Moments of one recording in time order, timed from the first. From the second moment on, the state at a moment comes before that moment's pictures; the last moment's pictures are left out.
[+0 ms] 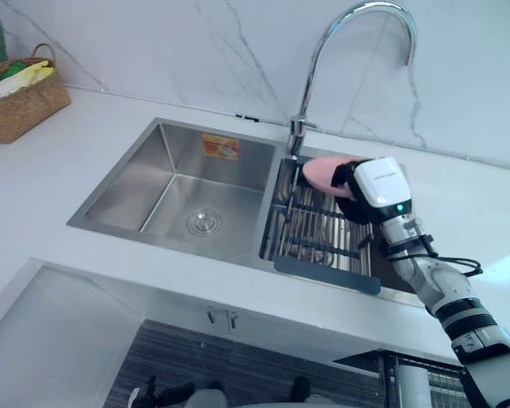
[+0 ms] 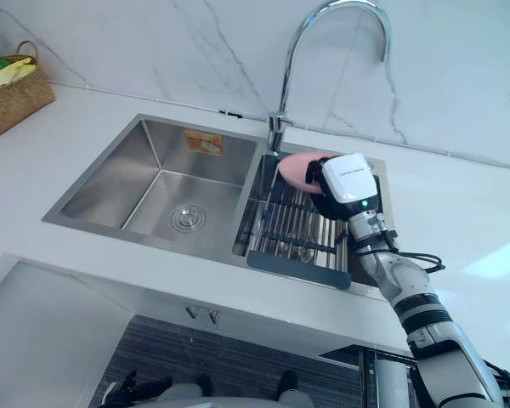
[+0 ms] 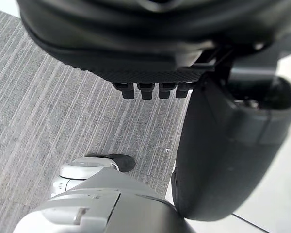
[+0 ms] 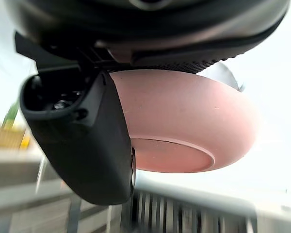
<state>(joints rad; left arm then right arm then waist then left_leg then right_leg) 0.21 0.17 0.10 0.86 -0.06 0.13 0.11 -0.39 -0.64 0.18 0.36 -0.84 -0.26 -0.55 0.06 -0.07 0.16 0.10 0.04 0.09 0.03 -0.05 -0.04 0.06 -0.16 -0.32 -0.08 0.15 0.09</state>
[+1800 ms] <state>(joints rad) 0.14 0.10 0.23 0.92 -0.22 0.28 0.28 0.21 -0.27 -0.36 0.27 -0.69 -0.12 -0.62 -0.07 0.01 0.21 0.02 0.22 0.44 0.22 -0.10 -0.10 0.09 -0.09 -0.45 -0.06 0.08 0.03</state>
